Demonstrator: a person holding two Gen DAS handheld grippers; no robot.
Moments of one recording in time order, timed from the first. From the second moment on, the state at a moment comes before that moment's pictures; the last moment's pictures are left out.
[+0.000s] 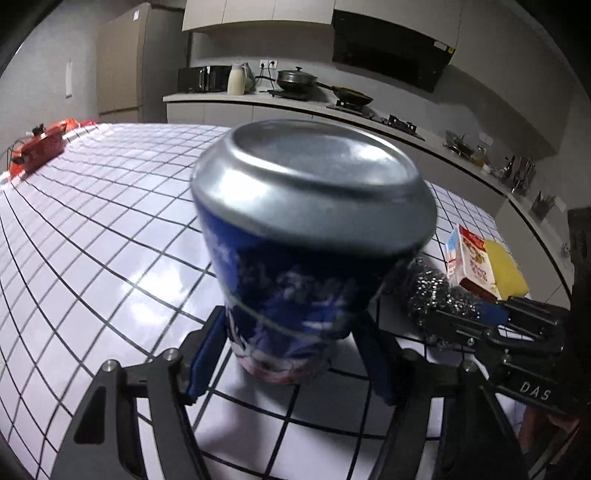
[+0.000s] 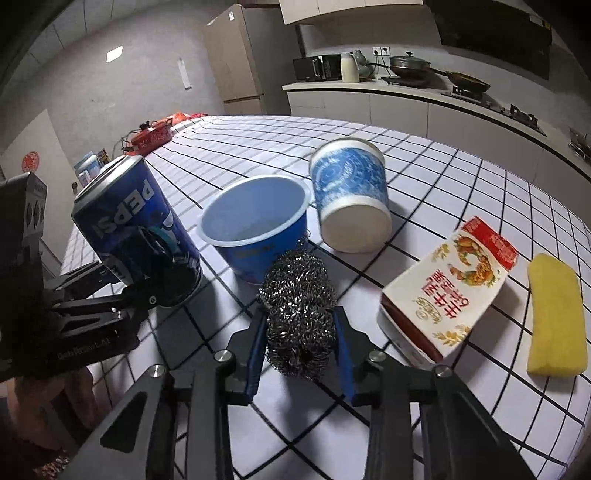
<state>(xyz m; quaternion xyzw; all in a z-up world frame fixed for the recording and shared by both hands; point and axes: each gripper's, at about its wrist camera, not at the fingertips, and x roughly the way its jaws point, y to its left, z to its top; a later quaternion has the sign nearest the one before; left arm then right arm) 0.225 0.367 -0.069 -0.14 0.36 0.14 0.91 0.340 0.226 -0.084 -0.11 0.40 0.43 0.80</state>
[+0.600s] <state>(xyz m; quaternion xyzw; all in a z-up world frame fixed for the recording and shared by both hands) 0.205 0.370 -0.061 -0.12 0.35 0.15 0.92 0.320 0.236 -0.073 -0.10 0.38 0.45 0.80</state>
